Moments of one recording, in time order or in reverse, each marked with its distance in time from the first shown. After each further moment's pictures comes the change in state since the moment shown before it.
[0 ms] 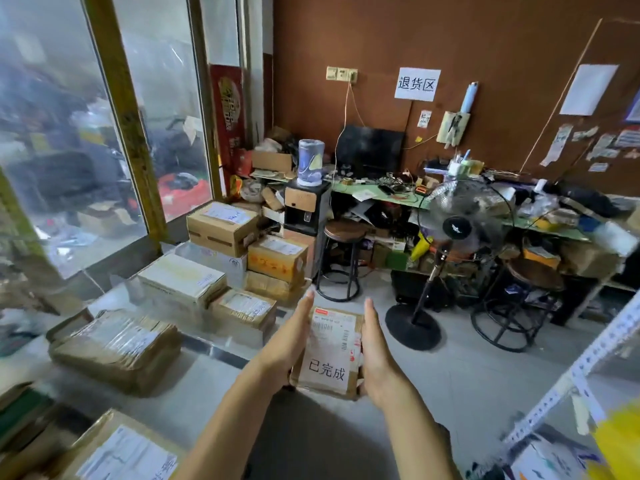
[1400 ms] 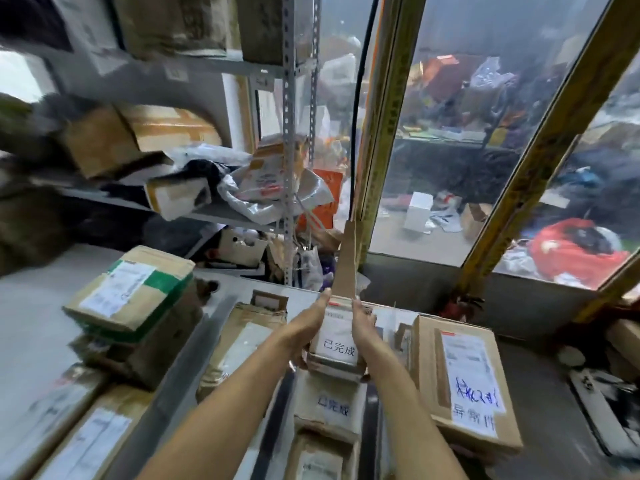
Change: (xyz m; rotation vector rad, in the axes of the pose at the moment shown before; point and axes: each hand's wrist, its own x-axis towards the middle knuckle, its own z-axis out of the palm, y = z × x) left_hand 0.331 0.039 -0.334 -0.564 1.125 -0.476; right_hand 0.472 -0.210 0.370 -0.964 -0.918 -0.020
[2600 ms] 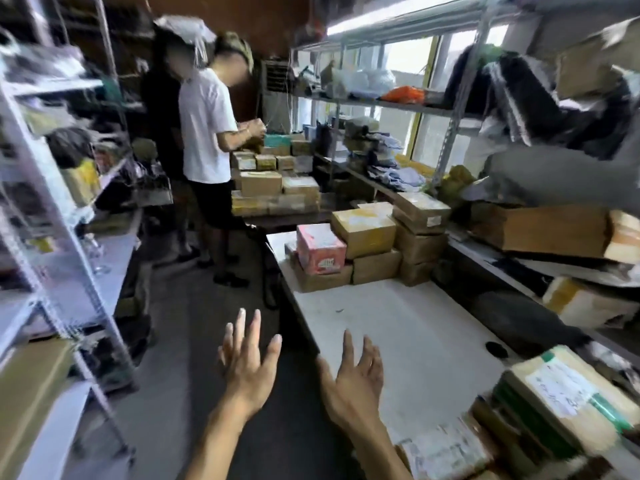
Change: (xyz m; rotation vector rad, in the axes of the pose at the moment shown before) left_hand -0.348 -0.462 -0.453 -0.043 1.551 0.042; right_hand -0.310 0.046 0.602 -1.011 -0.463 -1.055
